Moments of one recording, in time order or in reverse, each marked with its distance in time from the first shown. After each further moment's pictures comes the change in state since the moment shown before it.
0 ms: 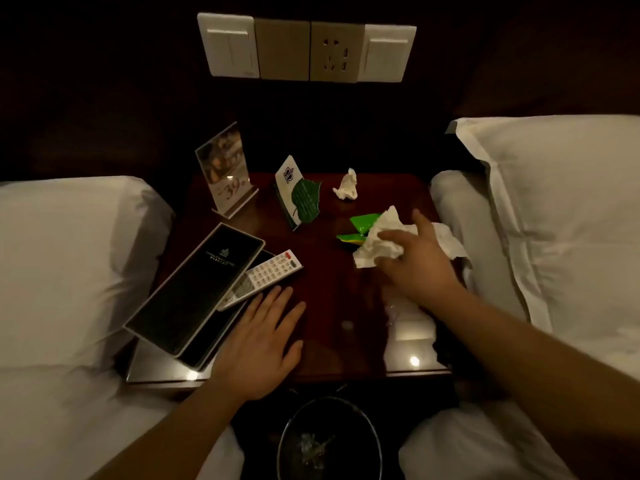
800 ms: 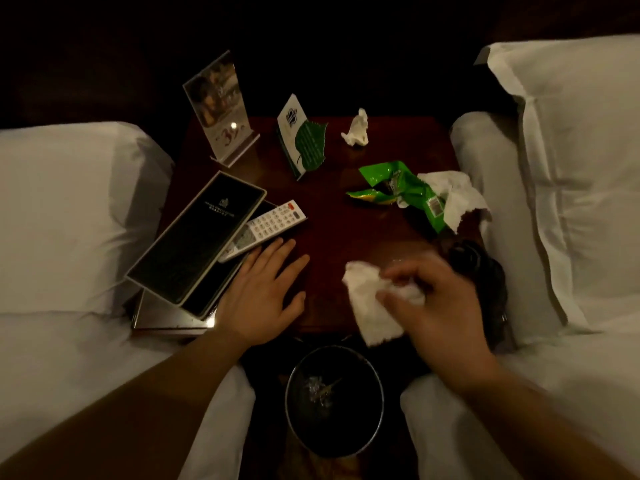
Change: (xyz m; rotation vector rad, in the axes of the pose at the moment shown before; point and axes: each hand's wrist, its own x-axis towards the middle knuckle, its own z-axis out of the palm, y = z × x) left_hand 0.002 0.003 -0.008 -0.033 -0.003 -0.020; right_hand -0.121 -0.004 0.010 0.489 0.006 -0.048
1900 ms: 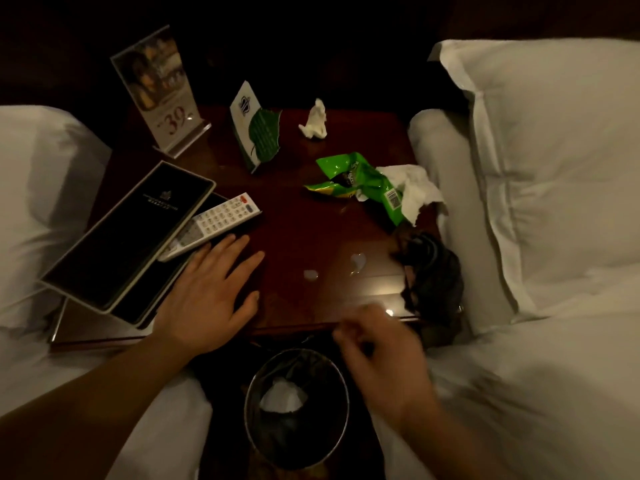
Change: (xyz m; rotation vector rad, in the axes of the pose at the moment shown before) left_hand -0.001 -0.004 0.007 0.042 0.004 0.018; right_hand -0.048 0.054 0.023 -0.223 -0.075 -0.016
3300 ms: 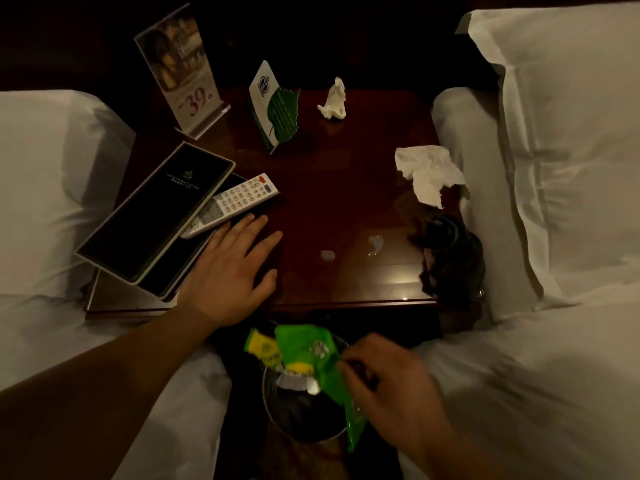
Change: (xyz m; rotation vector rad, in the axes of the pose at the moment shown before) left_hand 0.000 0.007 -0.008 -0.016 -0.001 -0.010; right_hand -0.039 0.009 0.012 -0.053 -0.125 -0.167
